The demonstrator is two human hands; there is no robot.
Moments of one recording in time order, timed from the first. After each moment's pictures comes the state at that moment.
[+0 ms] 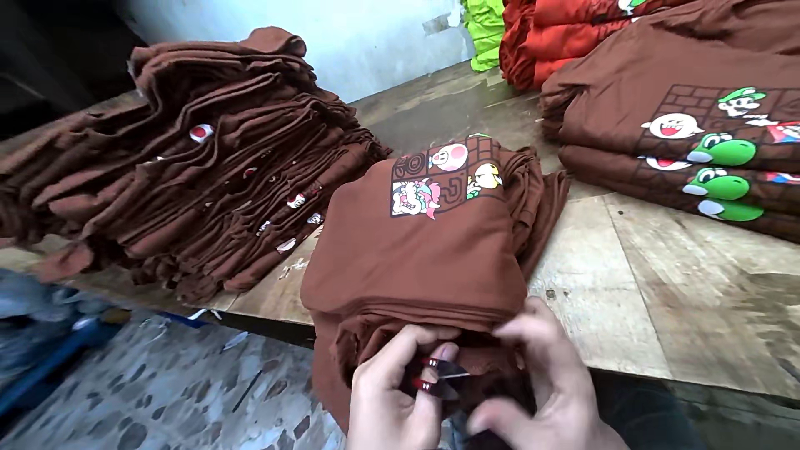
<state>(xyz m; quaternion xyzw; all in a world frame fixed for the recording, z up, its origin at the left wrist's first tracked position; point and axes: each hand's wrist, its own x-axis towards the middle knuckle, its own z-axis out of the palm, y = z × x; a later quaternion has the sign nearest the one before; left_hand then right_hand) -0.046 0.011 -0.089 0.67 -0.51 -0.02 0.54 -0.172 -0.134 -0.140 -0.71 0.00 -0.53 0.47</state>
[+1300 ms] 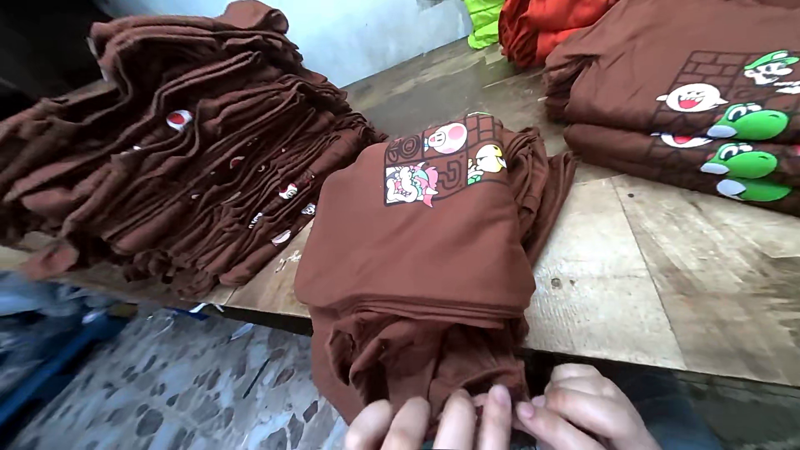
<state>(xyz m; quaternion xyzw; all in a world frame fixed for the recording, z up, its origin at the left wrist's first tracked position) -0.085 0.030 -0.087 0.63 -0.63 0.38 0.26 -0.219 -0.115 -0.156 -0.77 0.00 -0.58 0.26</state>
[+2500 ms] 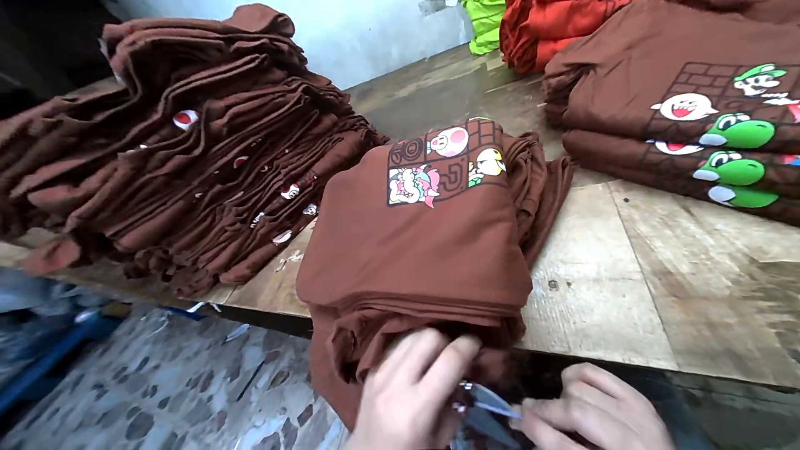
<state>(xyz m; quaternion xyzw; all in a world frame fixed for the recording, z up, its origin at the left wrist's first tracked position) -0.044 0.017 -0.099 0.68 -0.62 0.21 0.31 -0.246 -0.145 -0.153 -0.89 -0.06 -0.44 0.14</state>
